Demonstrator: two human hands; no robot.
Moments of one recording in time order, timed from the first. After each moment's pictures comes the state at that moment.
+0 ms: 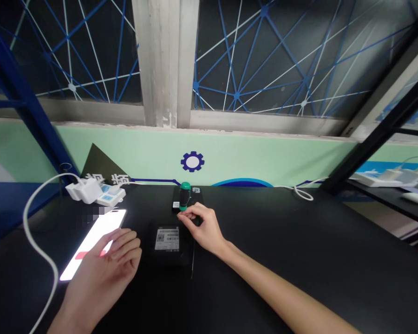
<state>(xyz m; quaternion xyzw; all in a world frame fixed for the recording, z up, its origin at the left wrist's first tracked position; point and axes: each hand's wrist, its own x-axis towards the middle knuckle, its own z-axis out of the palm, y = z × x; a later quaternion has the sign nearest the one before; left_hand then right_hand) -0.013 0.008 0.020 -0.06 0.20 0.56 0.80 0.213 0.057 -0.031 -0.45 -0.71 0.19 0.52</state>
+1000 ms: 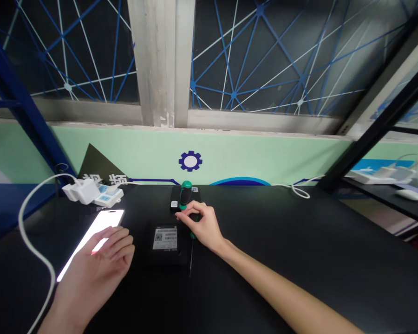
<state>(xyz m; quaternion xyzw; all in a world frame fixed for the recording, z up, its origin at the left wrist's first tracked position) -0.021 0.011 0.026 -0.03 0.23 0.58 0.78 0.214 0.059 -0.031 -0.48 -0.67 0.21 0.52</state>
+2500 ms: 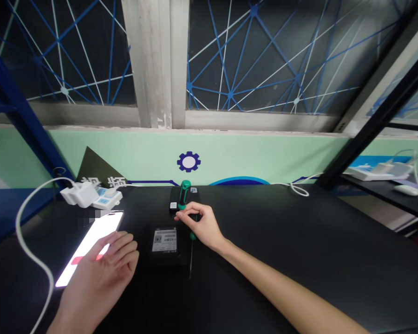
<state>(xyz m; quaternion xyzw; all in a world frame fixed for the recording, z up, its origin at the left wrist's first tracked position) -0.013 0.007 0.018 -0.04 0.21 0.57 0.79 0.212 0.059 -0.025 -0.46 -0.64 0.30 0.54</state>
